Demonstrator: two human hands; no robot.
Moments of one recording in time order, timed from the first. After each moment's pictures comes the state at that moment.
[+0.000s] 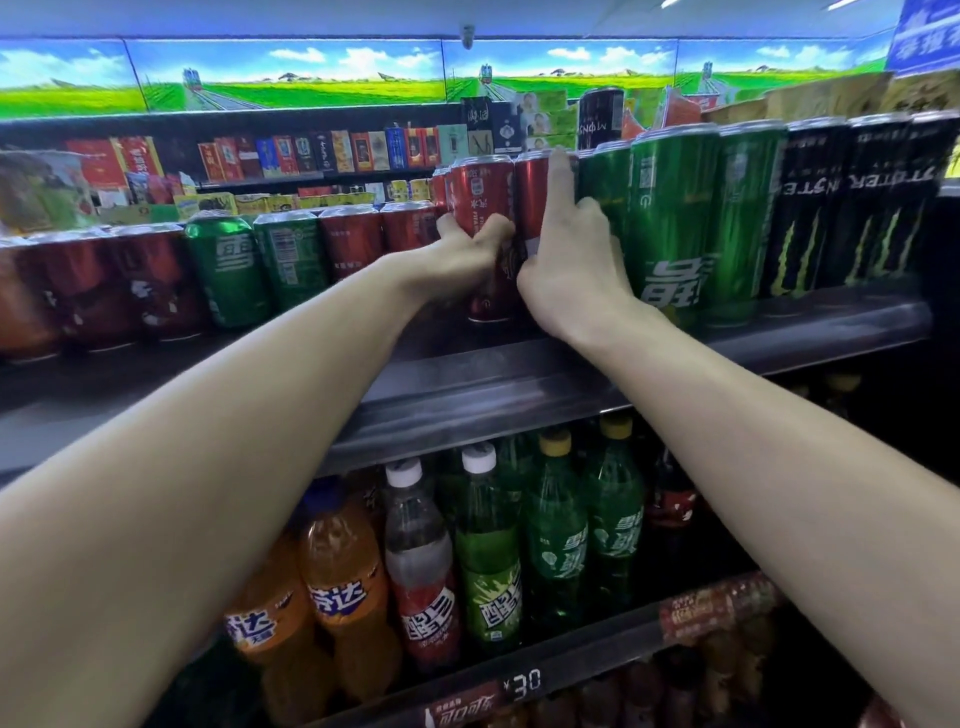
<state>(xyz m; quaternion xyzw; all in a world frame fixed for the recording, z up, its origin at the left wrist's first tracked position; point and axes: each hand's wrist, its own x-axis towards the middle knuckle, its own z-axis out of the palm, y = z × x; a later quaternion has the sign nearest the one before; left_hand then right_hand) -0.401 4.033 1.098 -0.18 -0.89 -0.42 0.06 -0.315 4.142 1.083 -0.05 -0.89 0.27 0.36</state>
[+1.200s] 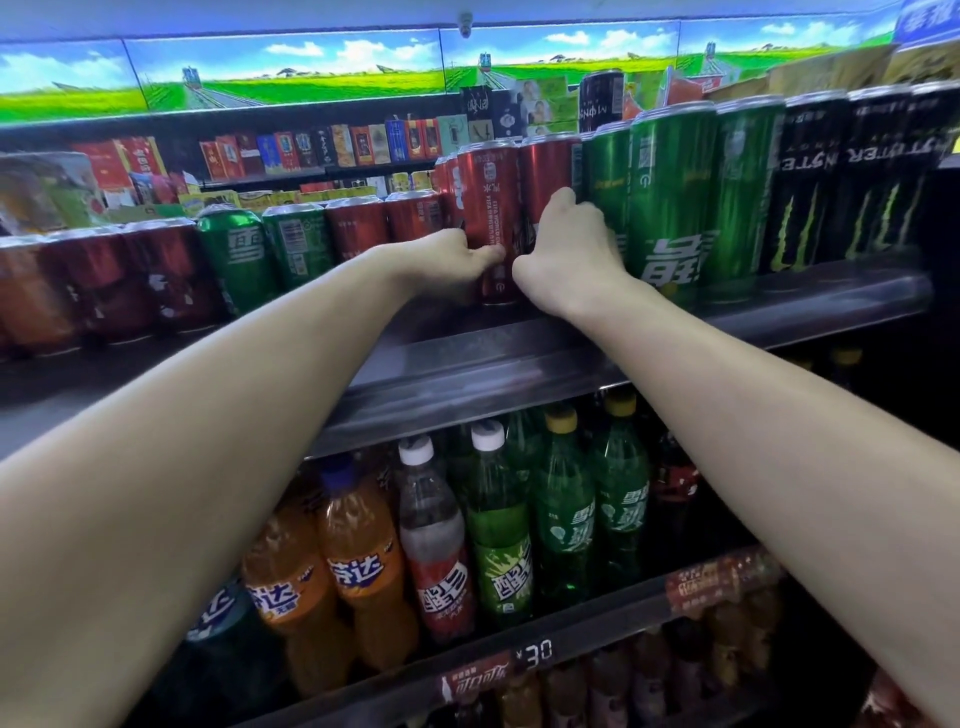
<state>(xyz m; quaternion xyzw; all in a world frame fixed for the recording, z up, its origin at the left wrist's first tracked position) -0.404 4.011 1.101 -0.25 -0.93 -0.28 0.00 -0.318 4.137 1.084 -0.10 -0.91 0.26 0.31</state>
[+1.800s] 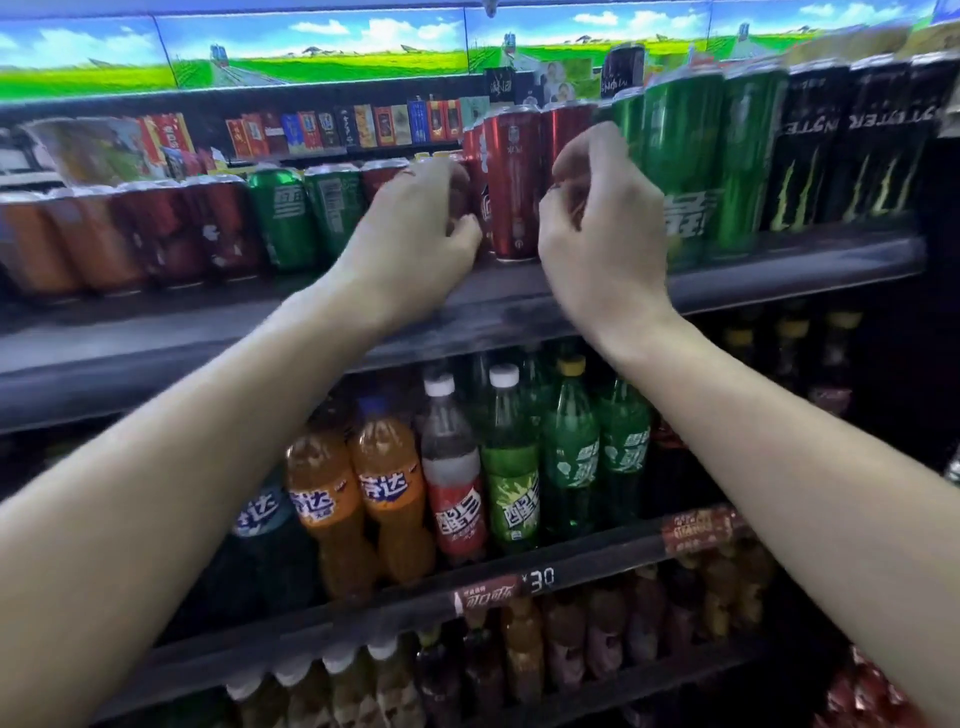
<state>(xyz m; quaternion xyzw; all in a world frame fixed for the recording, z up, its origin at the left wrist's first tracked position) -0.275 3.956 1.071 -0.28 -0.87 -0.24 0.31 -0.242 4.111 1.043 0.07 -0.76 0.33 0.55</state>
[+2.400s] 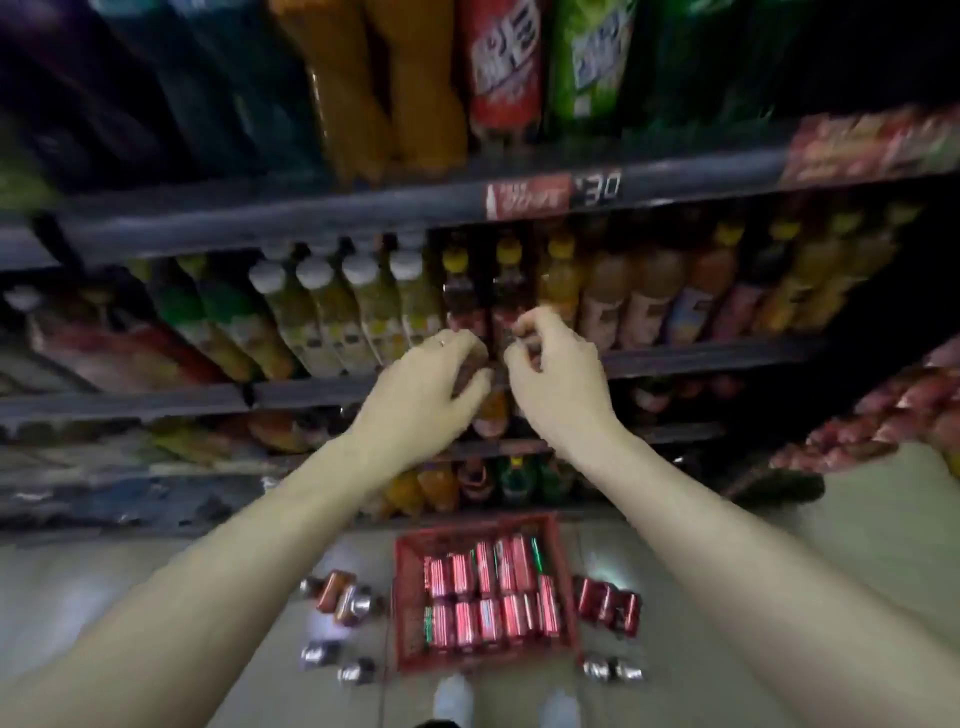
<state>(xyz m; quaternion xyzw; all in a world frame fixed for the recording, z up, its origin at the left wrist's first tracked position) -0.119 3.876 0.627 -0.19 -0.95 -0.24 0.01 -0.116 4.043 0.619 0.00 -0.89 0.46 0.06</state>
